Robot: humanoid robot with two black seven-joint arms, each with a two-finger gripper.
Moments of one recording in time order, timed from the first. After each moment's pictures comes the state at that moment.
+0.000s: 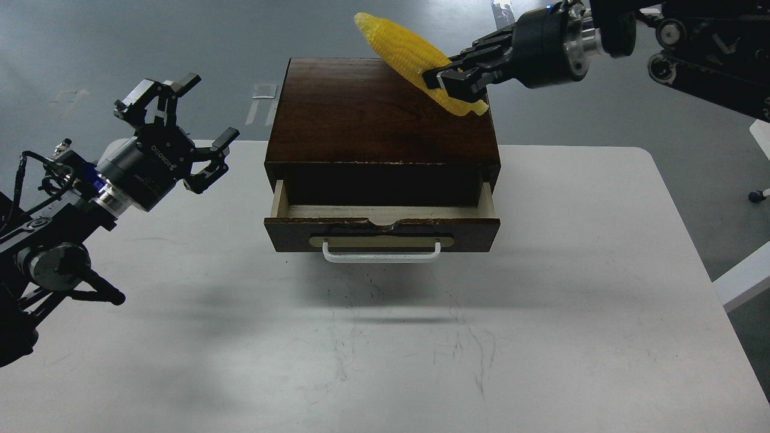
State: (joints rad) left arm -0.58 0.67 -0.70 -1.11 0.25 -0.48 -0.48; right arm 1.83 -0.51 -0.41 1.12 -1.26 0.26 0.49
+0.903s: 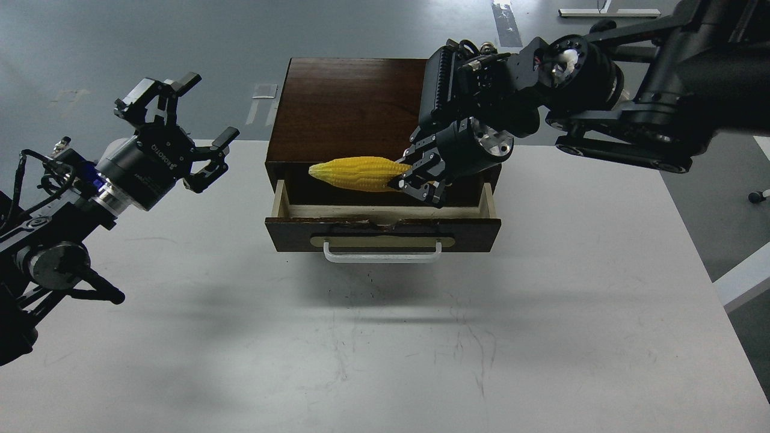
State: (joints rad) left arm -0.58 0.67 -0.70 -1.11 0.27 -0.49 -0.47; right arm 1.85 -0.24 -0.63 1.15 -1.56 0.10 0.49
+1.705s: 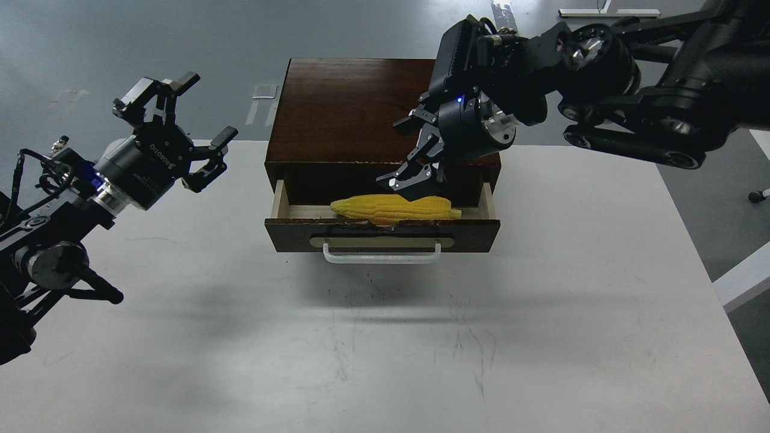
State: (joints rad) left arm -0.58 0.67 -0.71 -1.11 0.27 -0.49 -0.47; right arm 1.85 -0.34 -0.52 1.16 -1.32 0.09 0.49
